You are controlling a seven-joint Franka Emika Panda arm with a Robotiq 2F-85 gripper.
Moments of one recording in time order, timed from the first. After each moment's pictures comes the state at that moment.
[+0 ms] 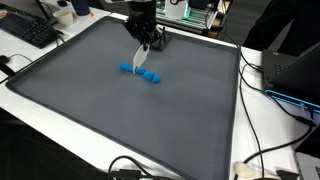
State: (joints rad) arm 0.15 0.32 0.04 -1.93 -0.13 2.13 0.21
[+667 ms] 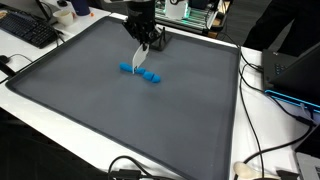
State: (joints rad) arm 0.15 0.32 0.04 -1.93 -0.13 2.13 0.21
